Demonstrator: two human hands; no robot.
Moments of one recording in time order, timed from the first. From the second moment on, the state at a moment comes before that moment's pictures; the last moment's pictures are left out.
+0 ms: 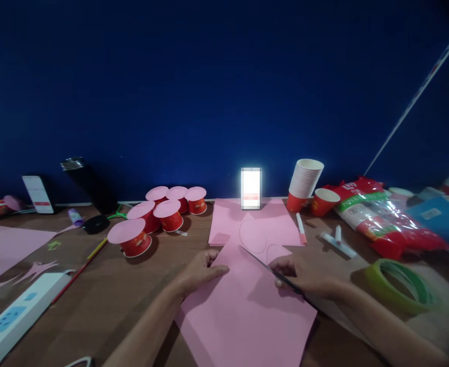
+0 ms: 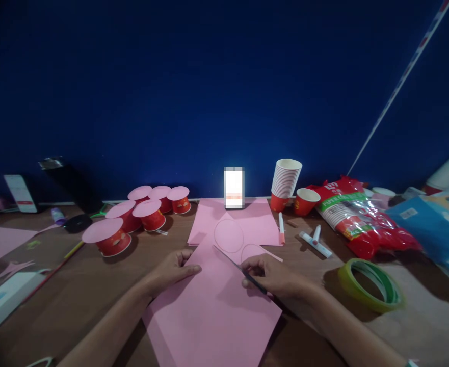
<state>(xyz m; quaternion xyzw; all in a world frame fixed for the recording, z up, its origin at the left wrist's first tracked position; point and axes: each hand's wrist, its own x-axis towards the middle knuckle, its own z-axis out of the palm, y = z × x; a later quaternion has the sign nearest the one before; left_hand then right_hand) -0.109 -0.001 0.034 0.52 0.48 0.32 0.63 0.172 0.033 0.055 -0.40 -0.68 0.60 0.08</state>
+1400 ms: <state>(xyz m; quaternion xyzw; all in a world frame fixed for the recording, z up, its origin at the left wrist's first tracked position) -0.111 0.002 0.028 0.54 0.48 0.33 0.61 0.151 0.046 0.038 -0.39 -0.70 0.58 0.15</state>
